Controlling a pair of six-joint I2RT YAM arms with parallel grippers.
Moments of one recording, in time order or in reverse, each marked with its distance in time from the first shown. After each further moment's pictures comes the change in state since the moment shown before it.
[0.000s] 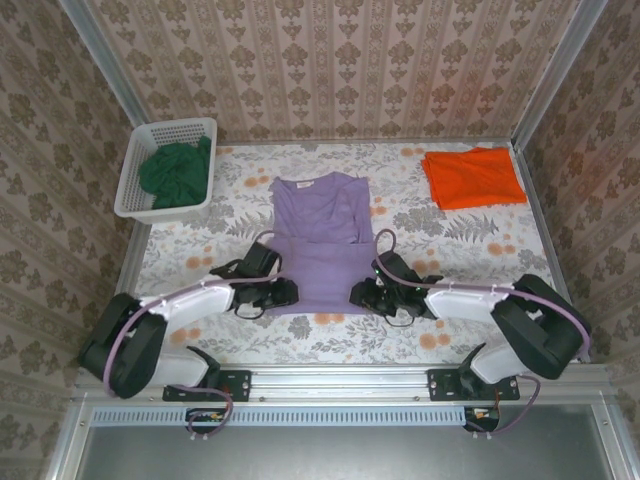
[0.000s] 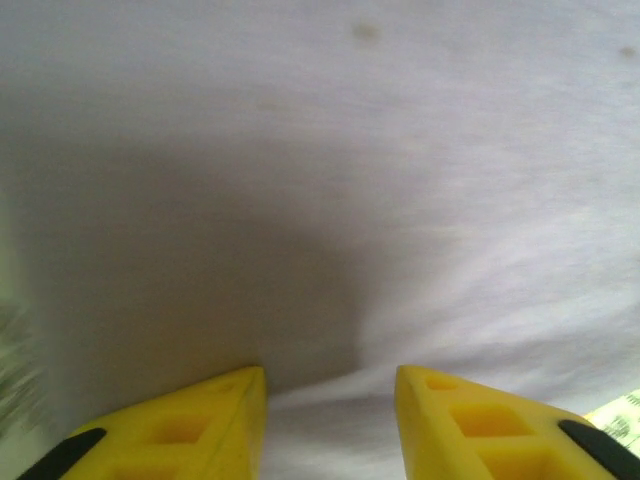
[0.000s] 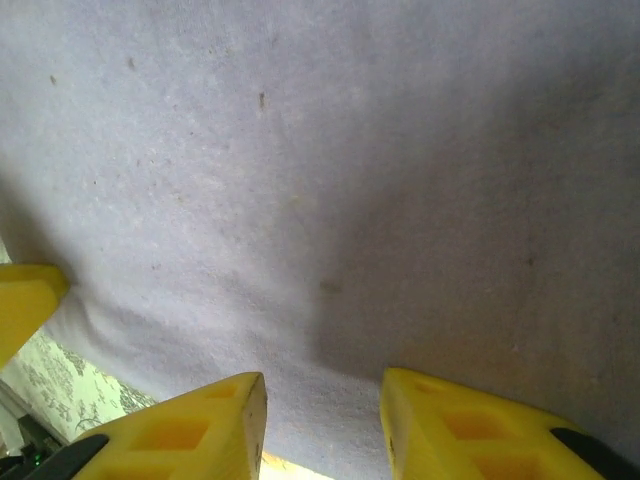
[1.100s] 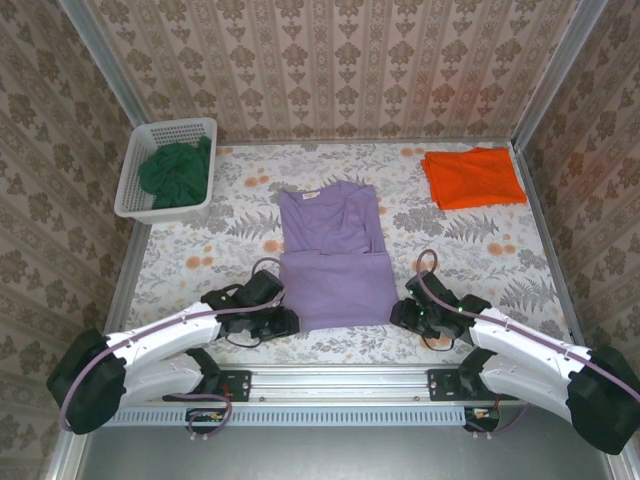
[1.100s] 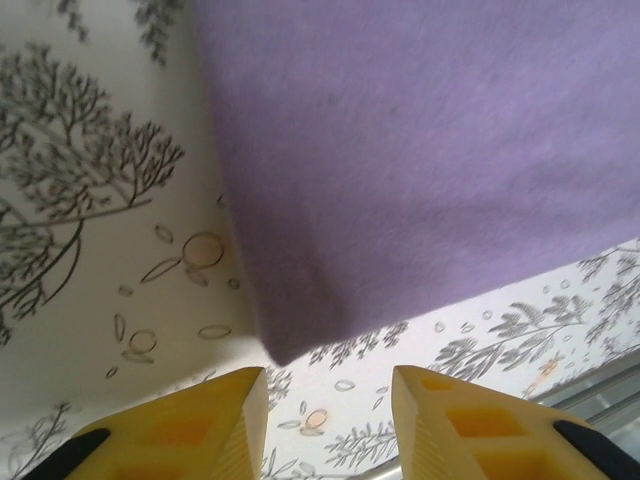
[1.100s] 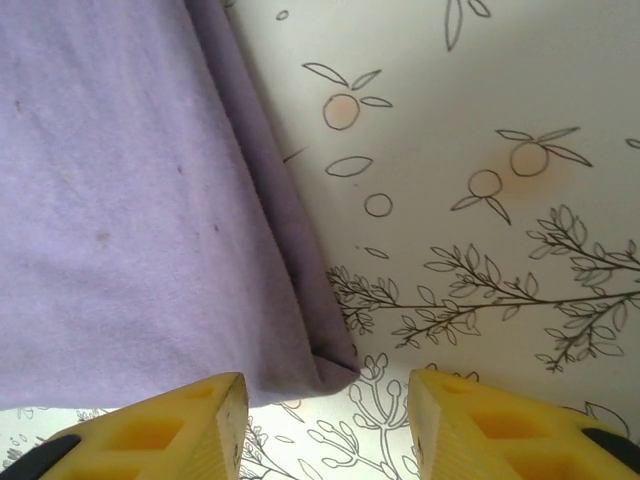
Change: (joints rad) left arm -0.229 -0.233 -0.101 -0.138 0.050 -0.263; right arm -0.066 -0.459 -0.135 -0.479 0.144 -0.064
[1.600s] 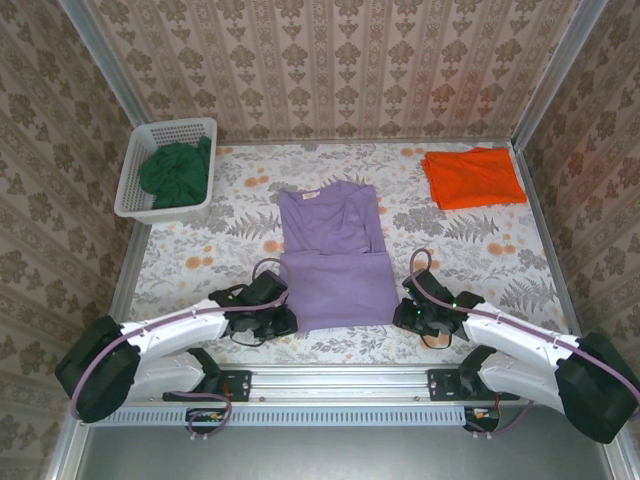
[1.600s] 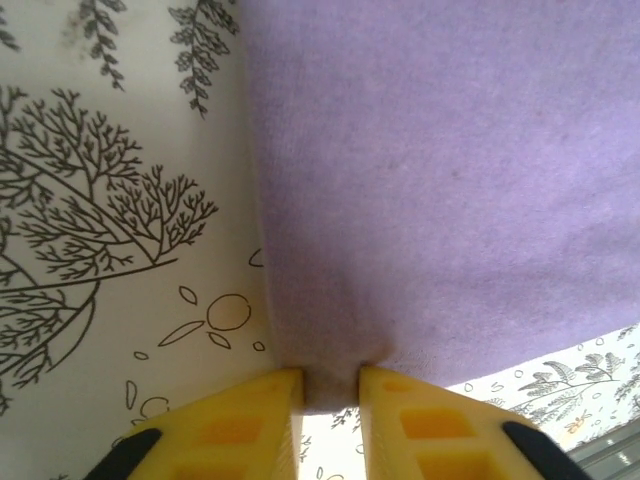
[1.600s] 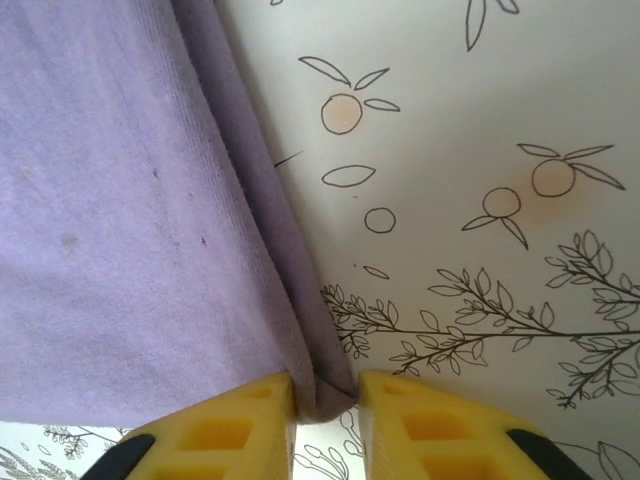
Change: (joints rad) left arm -0.001 0.090 -0.014 0.071 -0.039 -0.034; right arm -0.006 0.086 0.009 0.032 -0.017 -0.049
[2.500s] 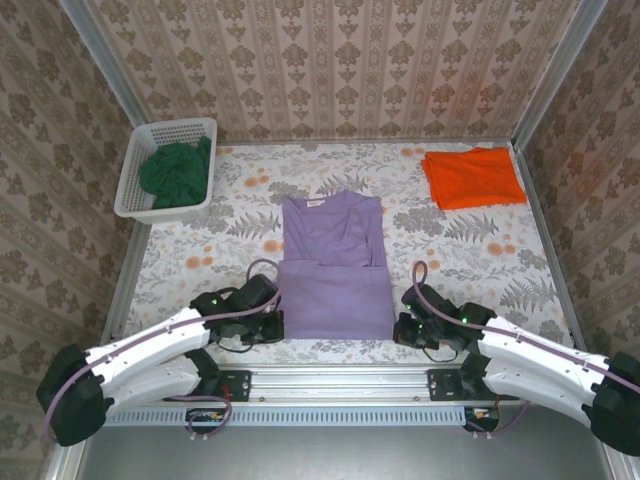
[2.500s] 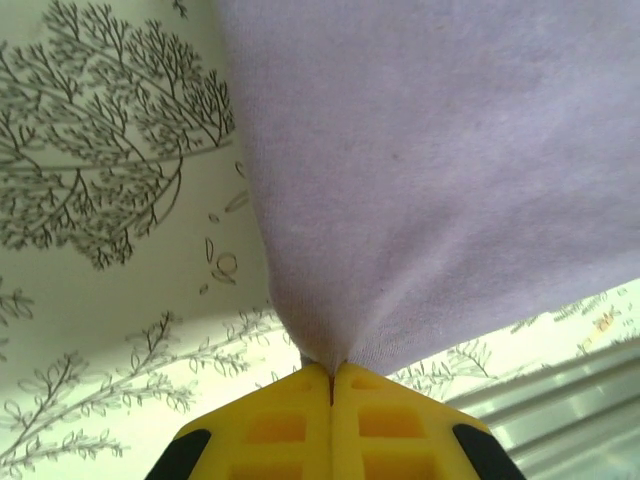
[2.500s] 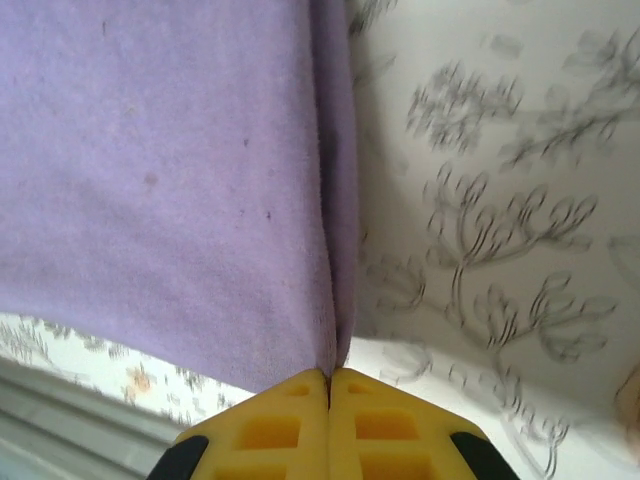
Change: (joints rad) left arm -0.052 -0.226 0.059 -0.307 -0.044 0.109; right arm 0.197 -0.207 -0.002 -0.154 -0.049 0.080
